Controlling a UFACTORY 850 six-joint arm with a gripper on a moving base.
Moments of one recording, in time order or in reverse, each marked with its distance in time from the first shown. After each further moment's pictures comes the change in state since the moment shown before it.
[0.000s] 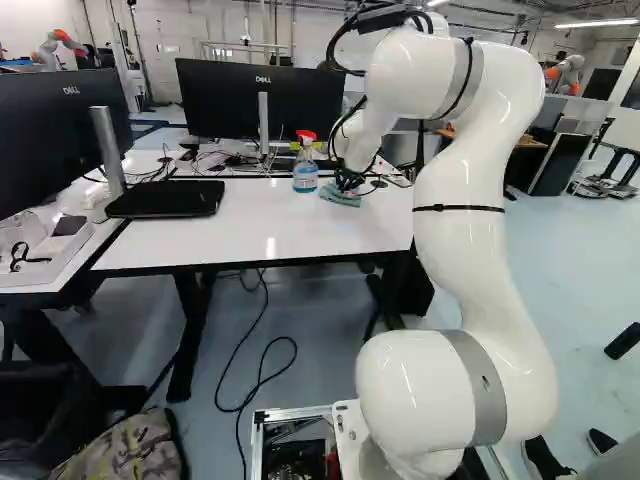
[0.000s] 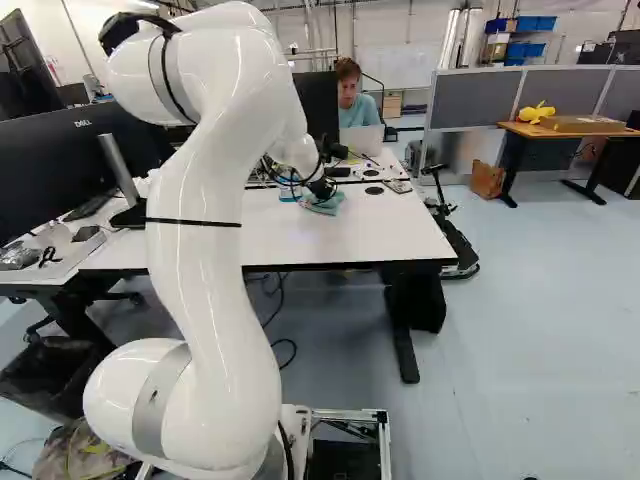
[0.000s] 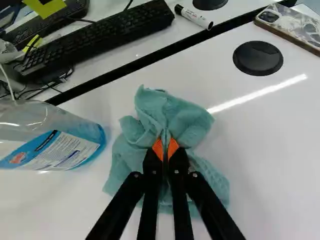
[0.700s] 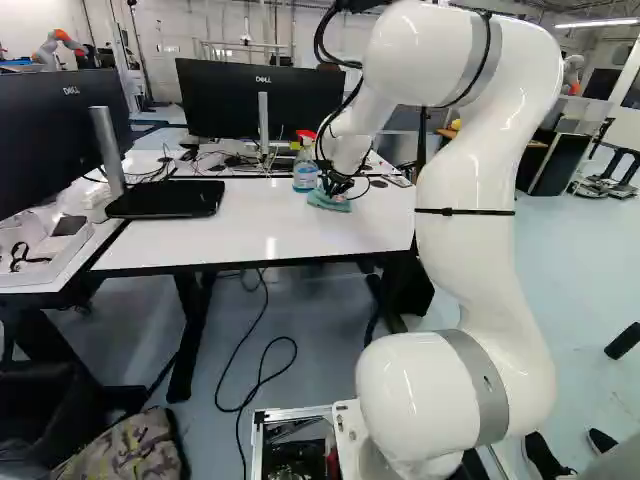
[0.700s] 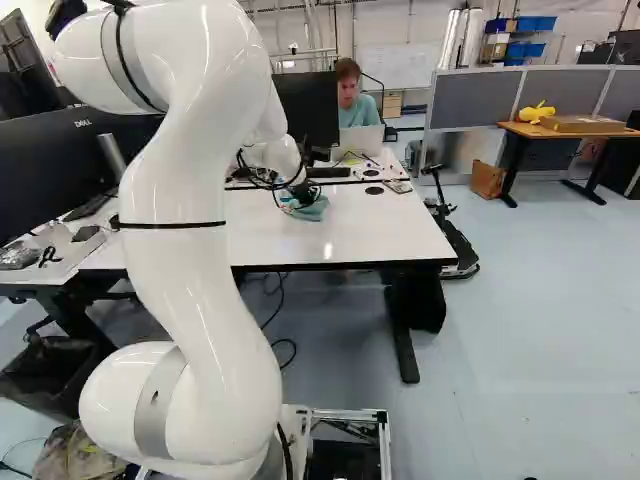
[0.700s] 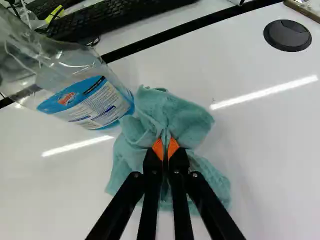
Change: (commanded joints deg) arm 4.2 6.1 8.3 0.0 0.0 0.0
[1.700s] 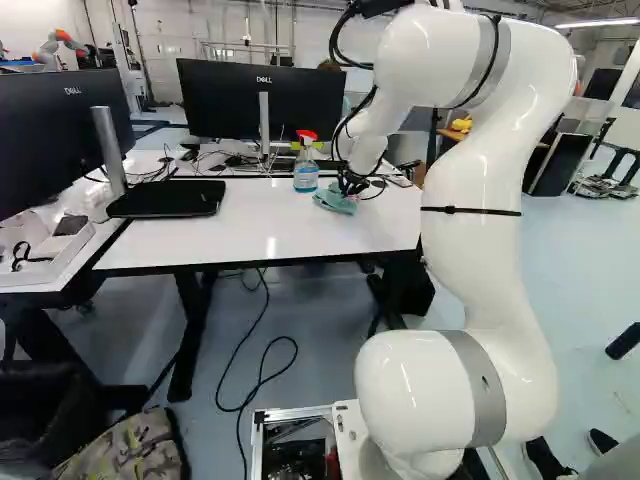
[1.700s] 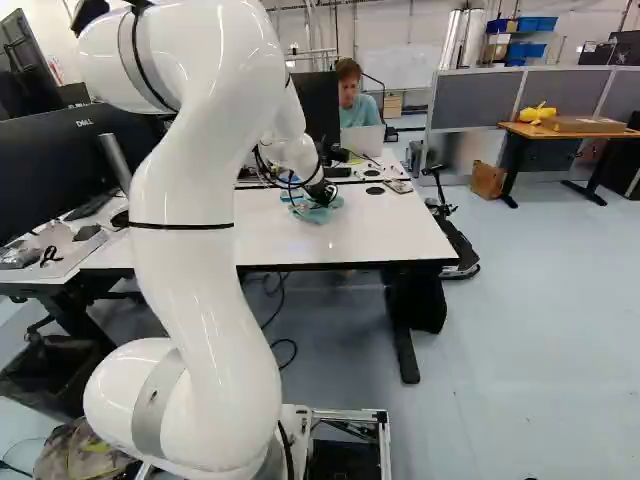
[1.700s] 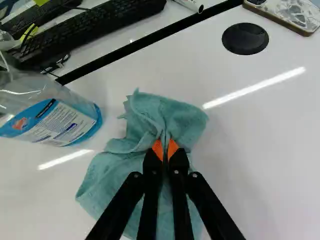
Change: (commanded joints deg) arm -6.1 -2.3 -3.0 0.0 0.0 0.0
